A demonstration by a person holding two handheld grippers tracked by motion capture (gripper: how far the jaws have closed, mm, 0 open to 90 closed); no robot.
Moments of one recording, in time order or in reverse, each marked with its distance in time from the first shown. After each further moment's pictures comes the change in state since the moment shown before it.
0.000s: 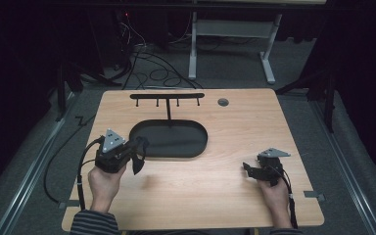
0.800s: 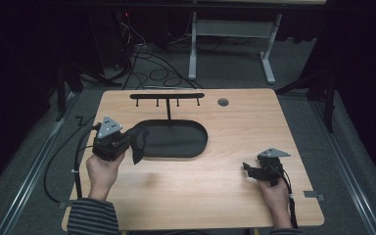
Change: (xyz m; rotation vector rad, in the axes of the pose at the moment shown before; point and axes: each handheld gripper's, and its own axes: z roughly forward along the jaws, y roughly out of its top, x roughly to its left) left arm 0.017 0.028 0.000 -0.040 -0.028 -0.011; right arm 0.000 0.000 0.000 -0.001 0.001 -0.001
